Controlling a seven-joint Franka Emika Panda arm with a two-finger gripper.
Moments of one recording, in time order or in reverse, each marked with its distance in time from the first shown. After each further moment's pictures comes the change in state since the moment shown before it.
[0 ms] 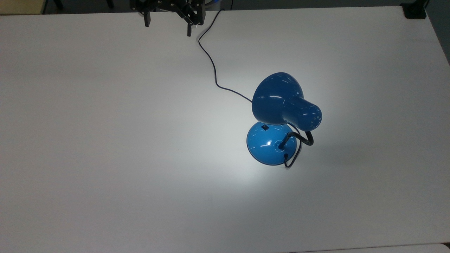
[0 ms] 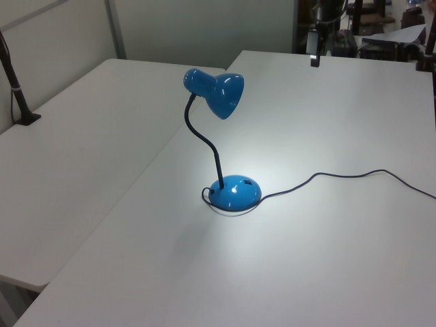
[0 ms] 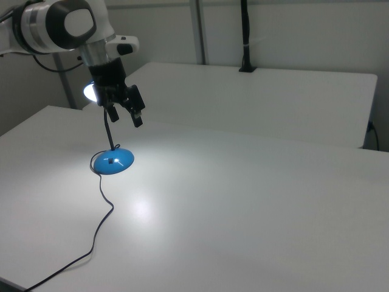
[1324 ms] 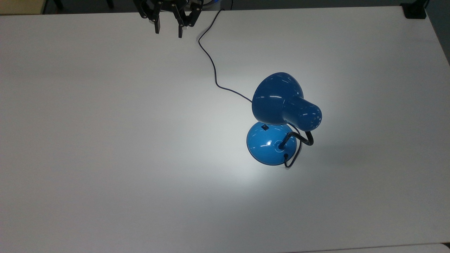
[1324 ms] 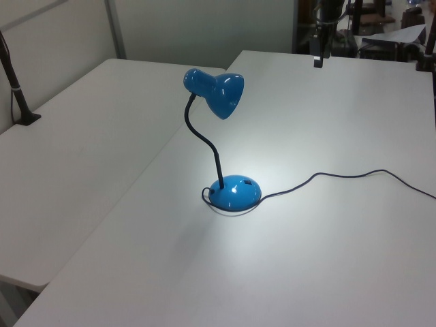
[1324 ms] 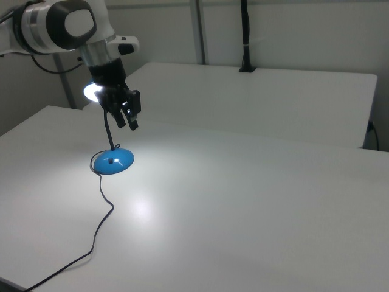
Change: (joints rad) arm 0.001 0.002 0.000 0.000 0.000 0.000 -0.059
